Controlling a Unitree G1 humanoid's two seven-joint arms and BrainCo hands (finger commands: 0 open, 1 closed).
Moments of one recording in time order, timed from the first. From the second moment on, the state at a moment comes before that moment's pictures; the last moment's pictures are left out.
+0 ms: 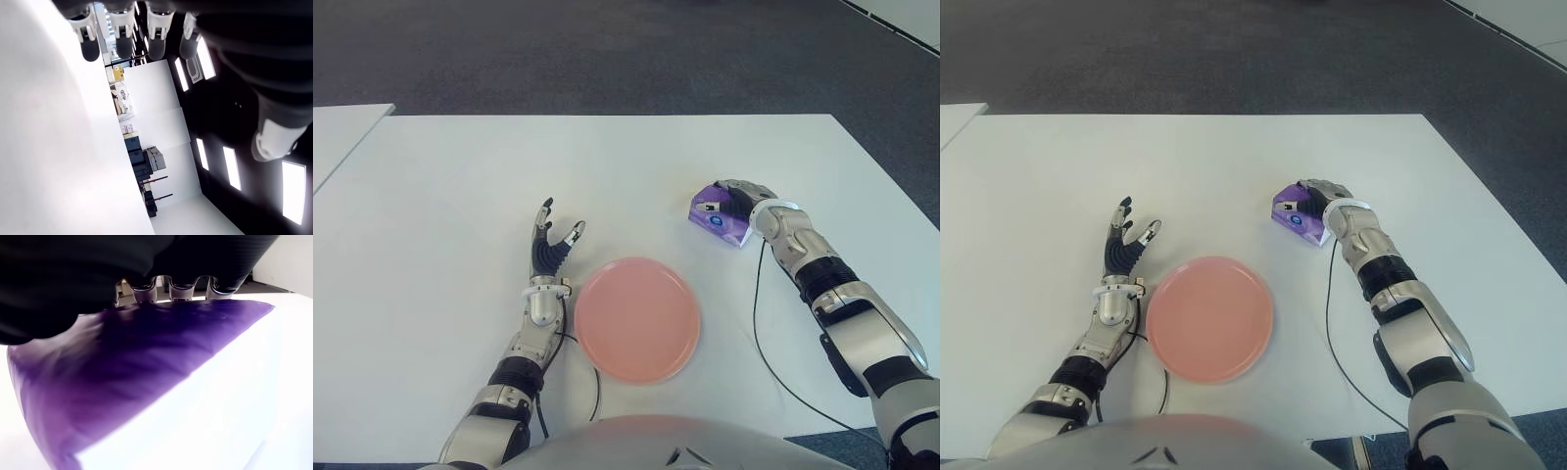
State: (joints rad) left arm -0.13 0.05 -0.05 0.72 0.22 -0.58 0.43; right arm -0.70 -0.55 0.50 0.76 -0.74 0.04 0.17
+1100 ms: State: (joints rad) left arm -0.12 0.05 -0.05 0.70 0.22 -0.58 0.43; right arm -0.57 -0.63 0.73 0.63 -1.20 -0.02 -0.27
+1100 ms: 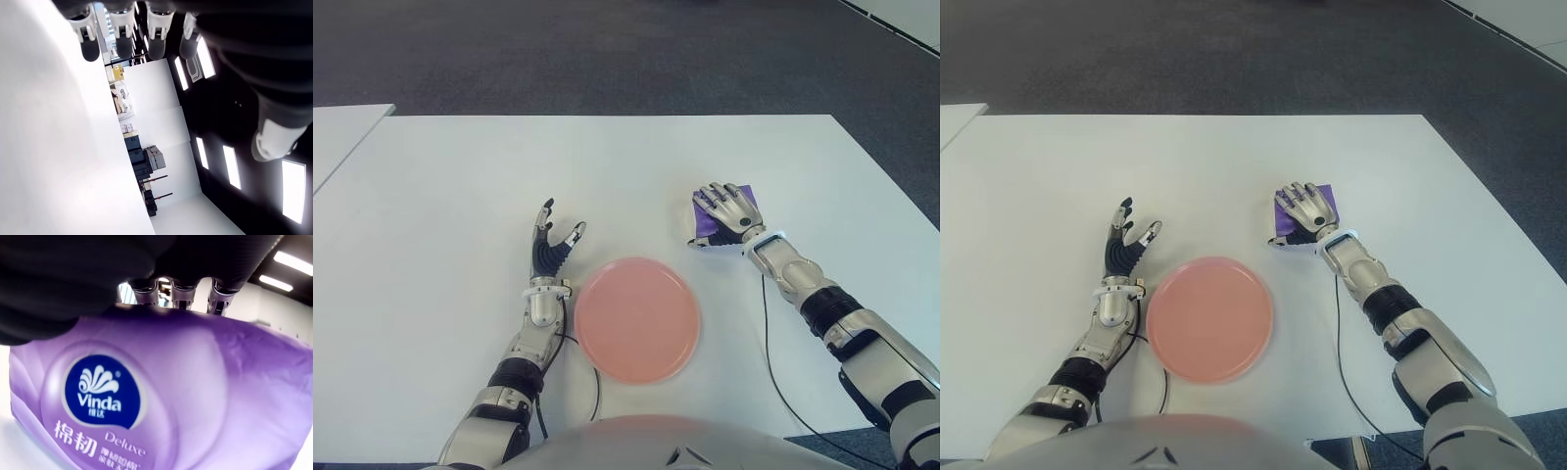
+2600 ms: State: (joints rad) left arm -0.08 0.04 -0.05 0.65 0.22 -0.56 0.43; right arm -0.64 -0.60 0.92 0.72 -1.53 0.21 -0.37
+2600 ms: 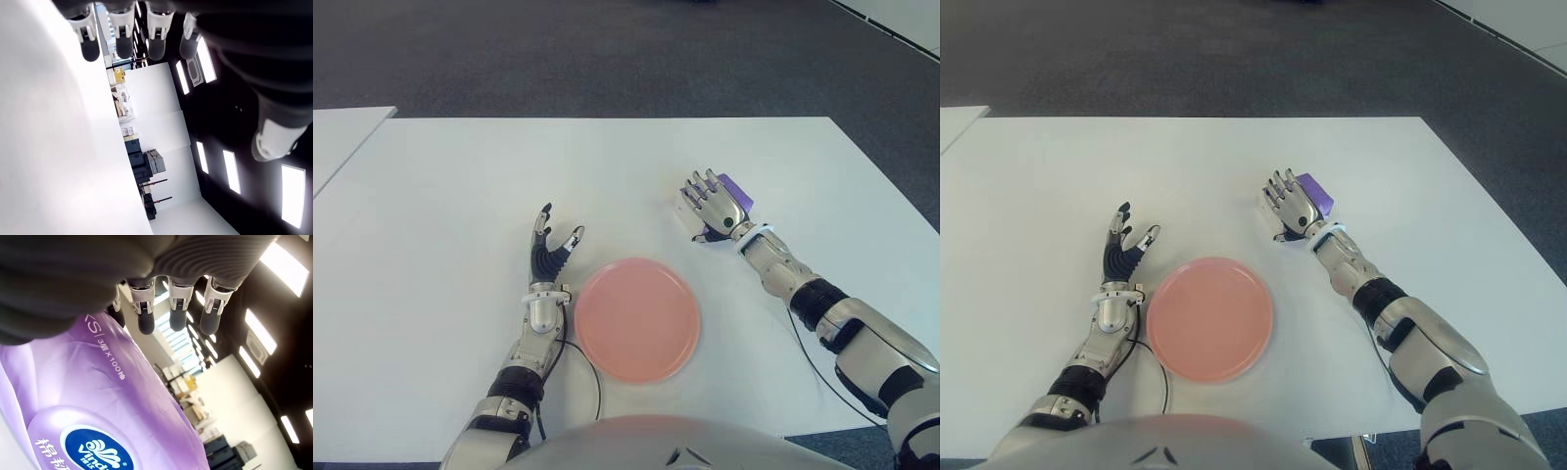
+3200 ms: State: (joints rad) left arm -0.07 0.04 -0.04 0.63 0.22 -0.56 0.43; right arm -0.66 -0.56 0.82 0.88 -1.23 0.08 -0.47
